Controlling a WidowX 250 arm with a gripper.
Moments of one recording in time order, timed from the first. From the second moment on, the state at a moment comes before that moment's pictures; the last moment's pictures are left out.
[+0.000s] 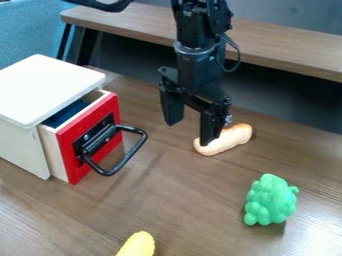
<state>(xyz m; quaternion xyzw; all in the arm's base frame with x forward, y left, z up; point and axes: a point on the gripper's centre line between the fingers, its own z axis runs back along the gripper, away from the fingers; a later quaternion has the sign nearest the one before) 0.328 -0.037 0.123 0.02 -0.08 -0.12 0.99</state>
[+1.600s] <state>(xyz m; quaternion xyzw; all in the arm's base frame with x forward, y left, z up) 0.305 0.034 0.077 0.06 -0.02 -0.05 1.00</state>
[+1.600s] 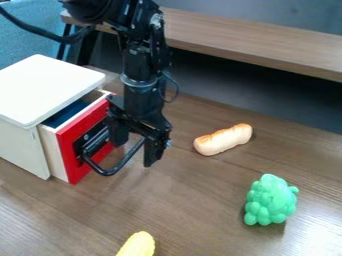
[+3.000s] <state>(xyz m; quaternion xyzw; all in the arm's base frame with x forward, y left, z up) 0.296 0.008 0.027 0.00 -0.04 -0.11 0.99</state>
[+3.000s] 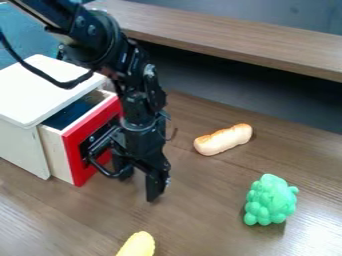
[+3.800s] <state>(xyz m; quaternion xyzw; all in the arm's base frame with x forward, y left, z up) 0.298 -0.042 0.027 0.02 -0.03 -0.19 0.98</state>
